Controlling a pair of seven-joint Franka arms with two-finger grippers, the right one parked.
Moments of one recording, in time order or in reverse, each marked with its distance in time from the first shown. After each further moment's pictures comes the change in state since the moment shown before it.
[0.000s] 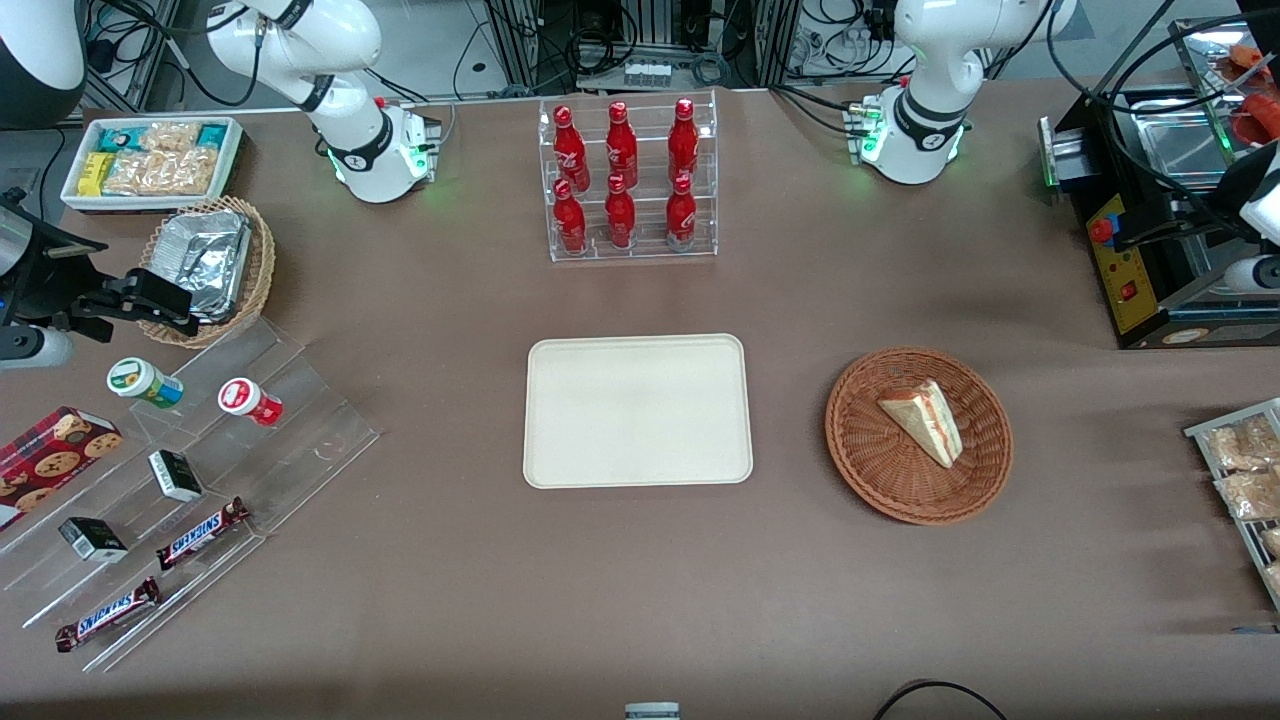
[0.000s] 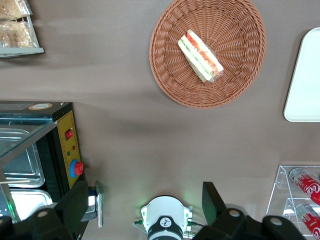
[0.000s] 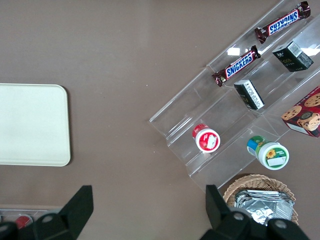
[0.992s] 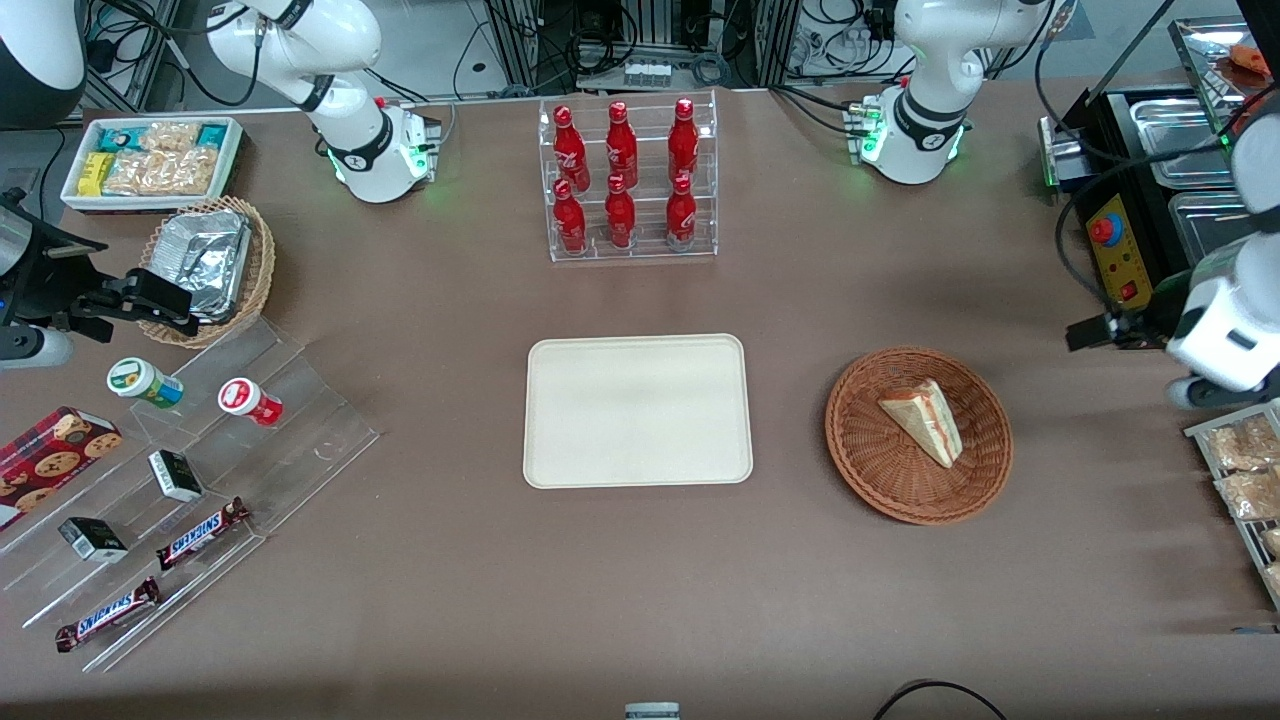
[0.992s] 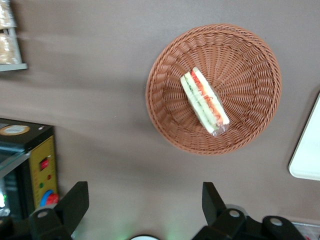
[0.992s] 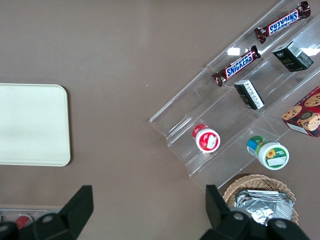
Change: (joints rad) arm -0.008 0.170 -0.010 -0.079 -0.013 0.267 -0.165
